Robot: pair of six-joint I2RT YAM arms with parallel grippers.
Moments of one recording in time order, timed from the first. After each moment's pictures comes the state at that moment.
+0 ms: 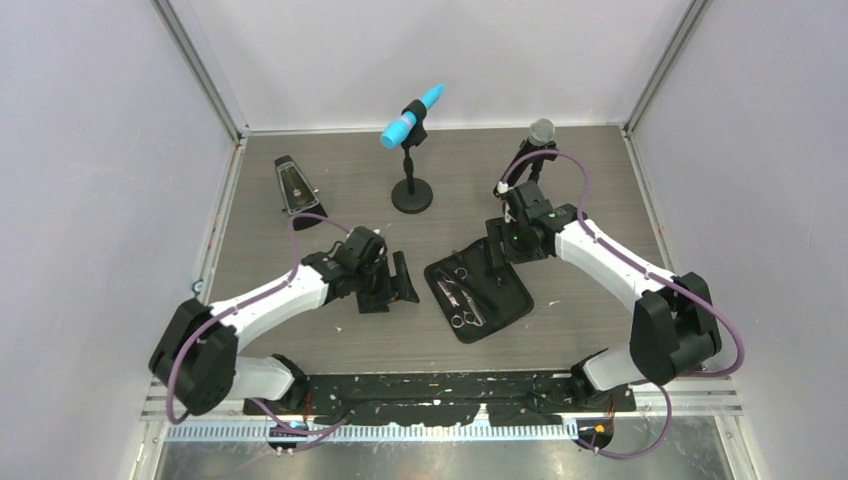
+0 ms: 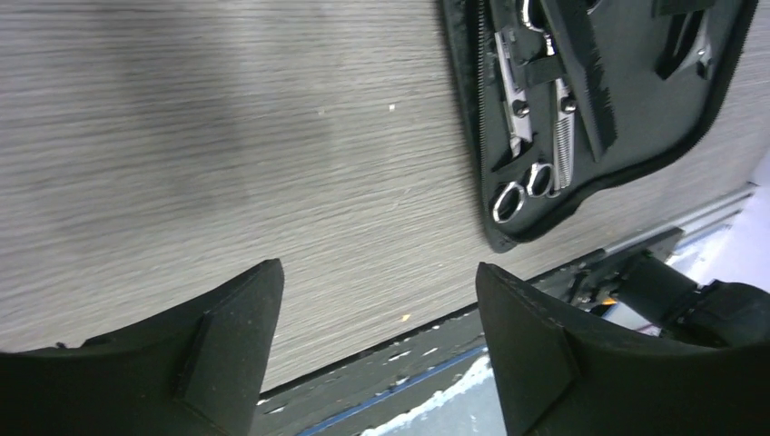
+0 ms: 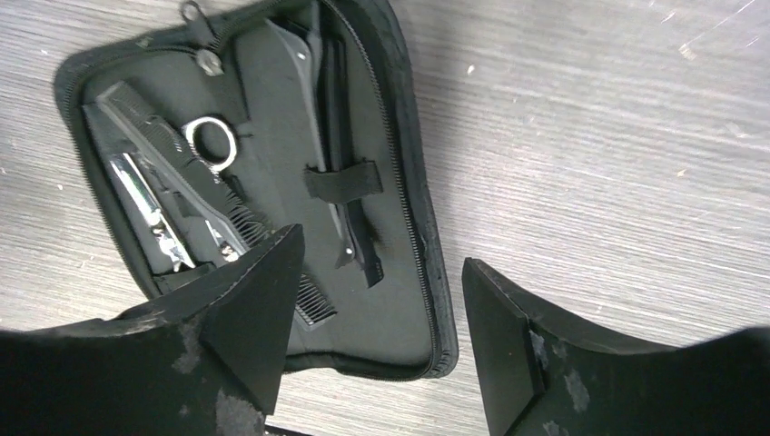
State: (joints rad) left arm -0.65 1.27 0.73 -0.47 0.19 -0.87; right arm 0.48 1.44 1.05 -0.70 0.06 0.24
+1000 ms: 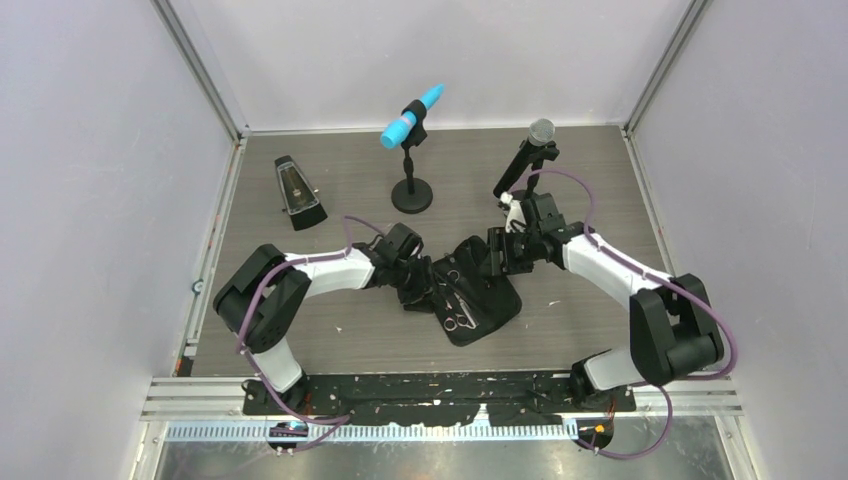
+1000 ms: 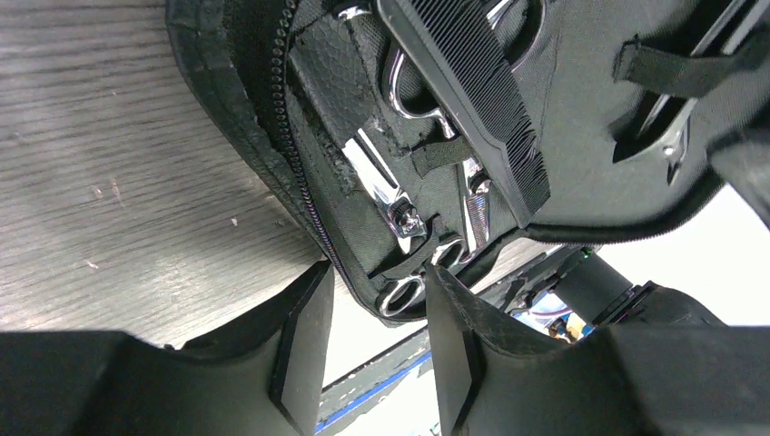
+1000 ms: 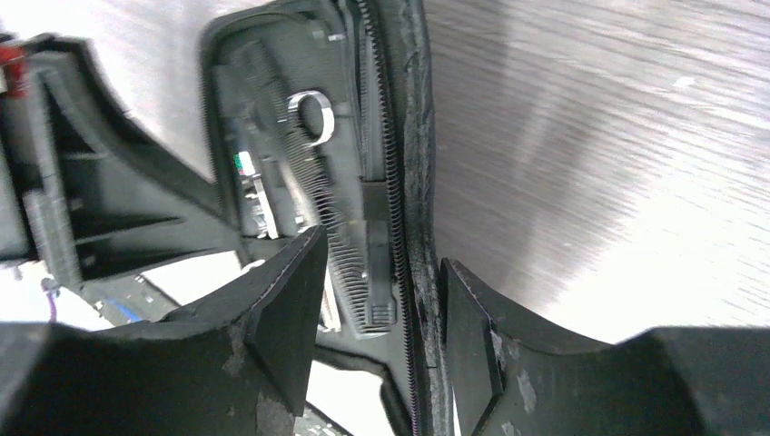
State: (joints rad) left arm -0.74 1.70 0.88 -0.22 0.39 -1.02; right arm 0.34 1.45 0.84 -0.42 -0.40 0.25
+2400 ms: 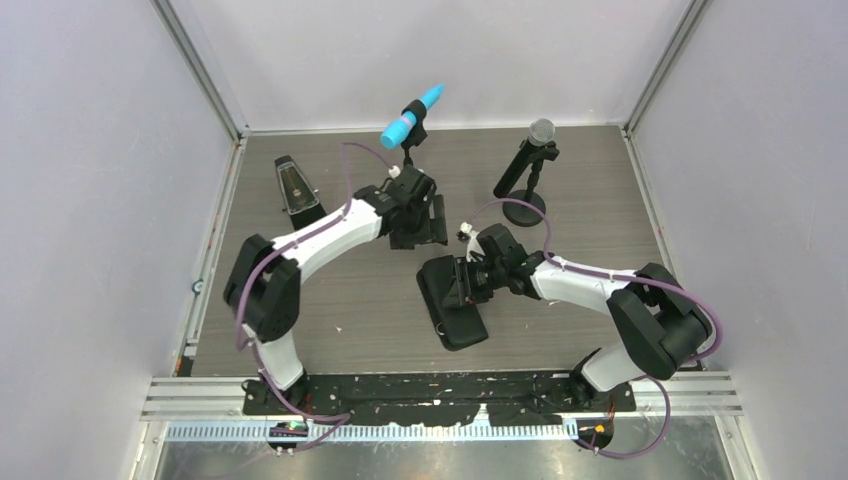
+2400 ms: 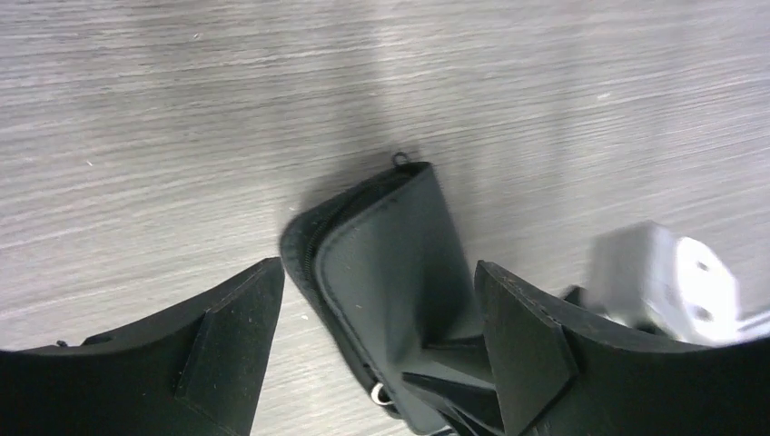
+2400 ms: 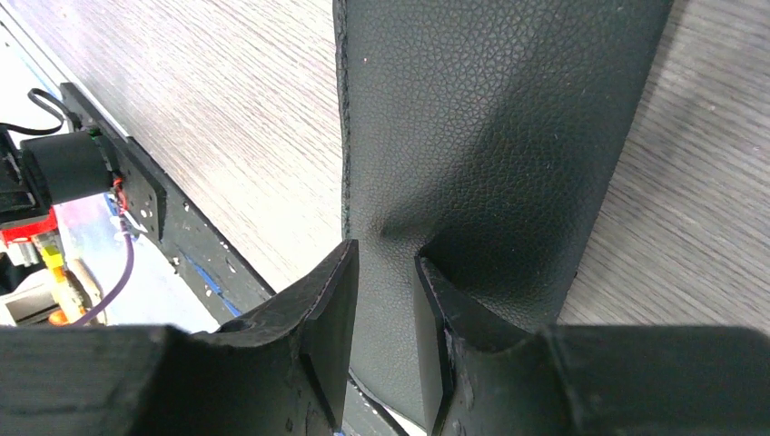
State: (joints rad) left arm -0.69 1.74 1.38 -0.61 0.00 -0.74; right arm 0.66 1.49 0.69 -0.09 -0.46 0.54
